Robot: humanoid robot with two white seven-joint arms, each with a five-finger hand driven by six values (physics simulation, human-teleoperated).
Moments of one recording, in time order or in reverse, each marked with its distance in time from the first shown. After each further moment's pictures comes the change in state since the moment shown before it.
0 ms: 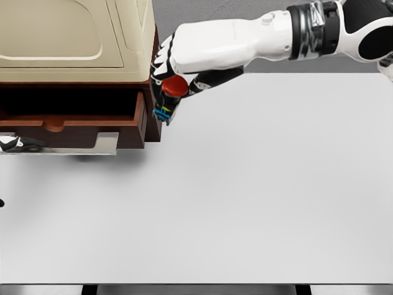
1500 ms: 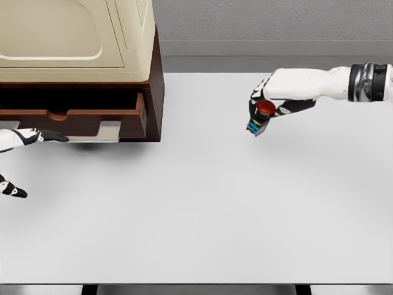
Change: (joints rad) left arm -0.080 -0.165 0.001 0.048 -0.052 0.002 -0.065; right arm 0.255 -0.200 0.024 0.208 0.195 0.000 -0.012
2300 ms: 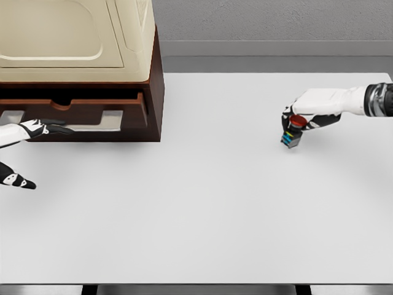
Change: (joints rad) left arm -0.020 -0.092 0.009 0.073 -0.022 -0.003 -0.006; right arm 0.058 0.001 0.069 0.214 0.097 0.000 0.006
